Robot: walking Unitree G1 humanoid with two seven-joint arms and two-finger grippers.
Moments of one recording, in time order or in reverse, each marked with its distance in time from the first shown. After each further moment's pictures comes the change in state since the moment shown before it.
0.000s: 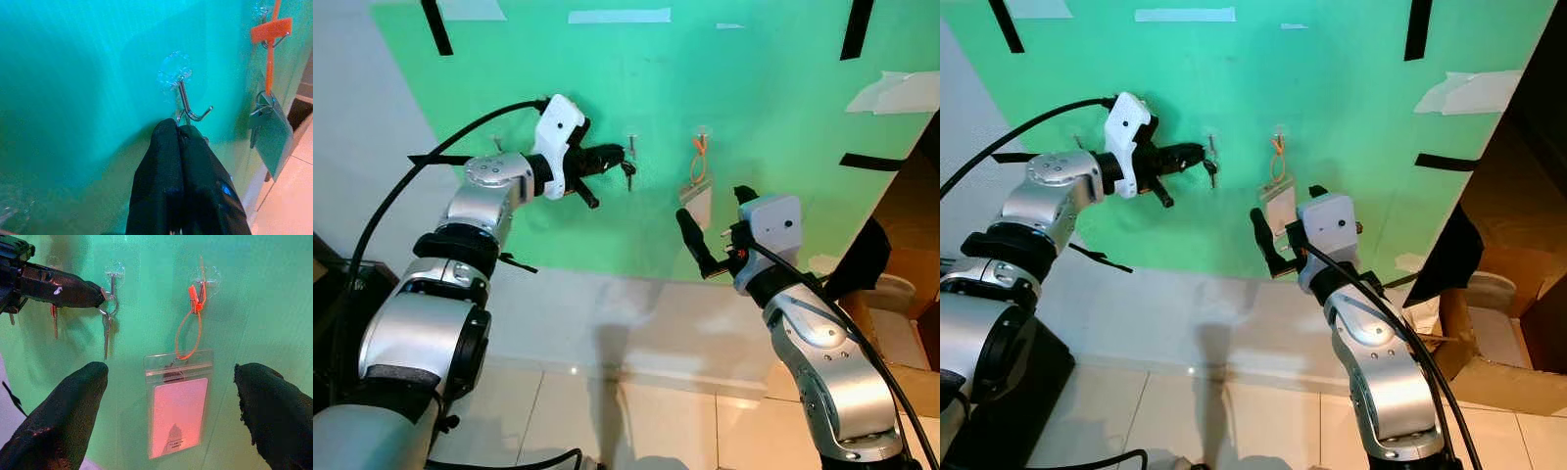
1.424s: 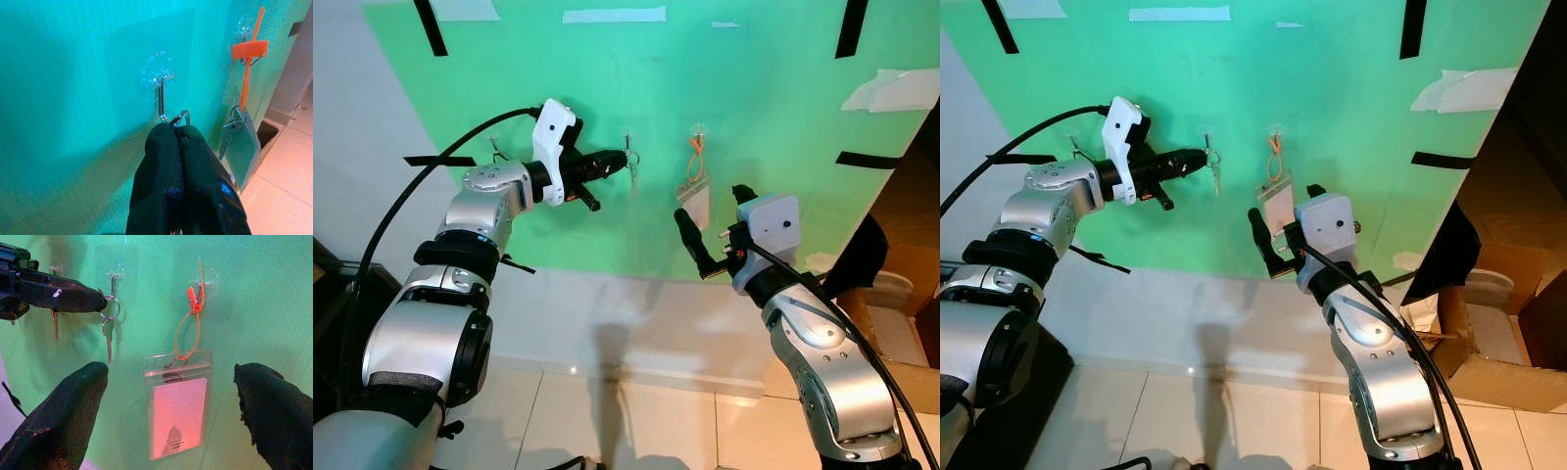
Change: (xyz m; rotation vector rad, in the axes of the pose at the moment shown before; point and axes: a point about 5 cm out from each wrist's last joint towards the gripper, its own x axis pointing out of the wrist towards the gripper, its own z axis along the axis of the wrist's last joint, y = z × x) left arm -0.002 -0.003 -0.005 -0.164 -0.056 -0.041; right arm 0.000 0.001 0.001 -0.007 -0.011 0.009
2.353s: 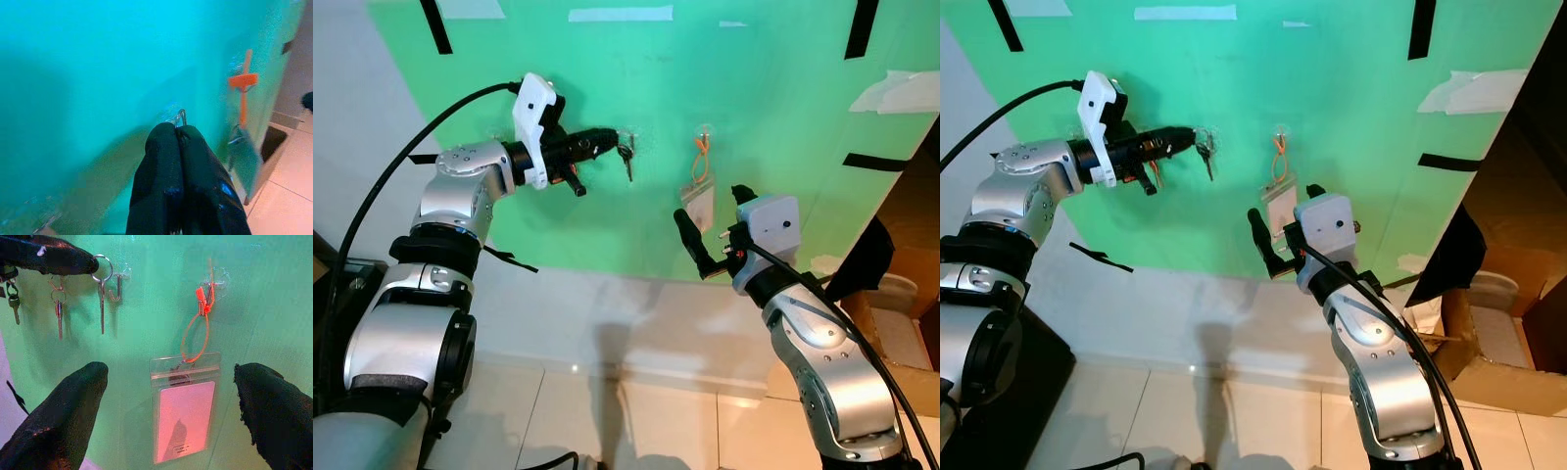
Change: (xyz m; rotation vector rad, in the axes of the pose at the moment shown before) left arm -0.015 0.007 0.024 0.083 -0.048 0.003; right arm 0.000 0.000 0.000 -0.003 0.000 0.011
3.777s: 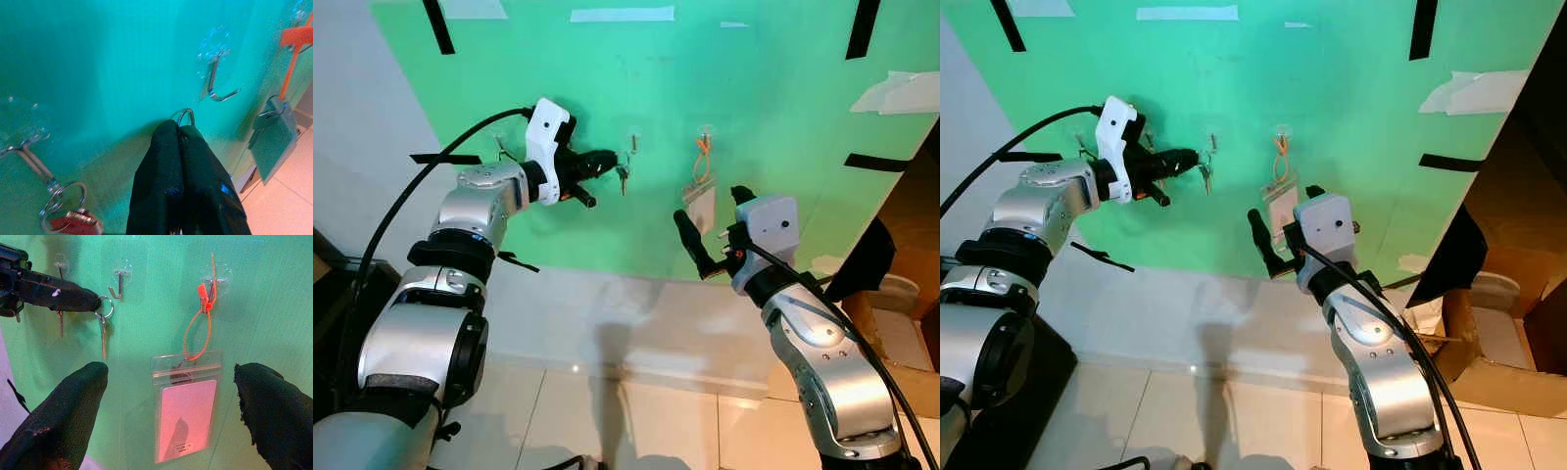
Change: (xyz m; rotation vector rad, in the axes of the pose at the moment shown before) left arm 0.009 -0.002 -0.027 -0.125 0.117 0.098; right arm 0.001 -0.001 -0.002 -0.003 0.009 0.000
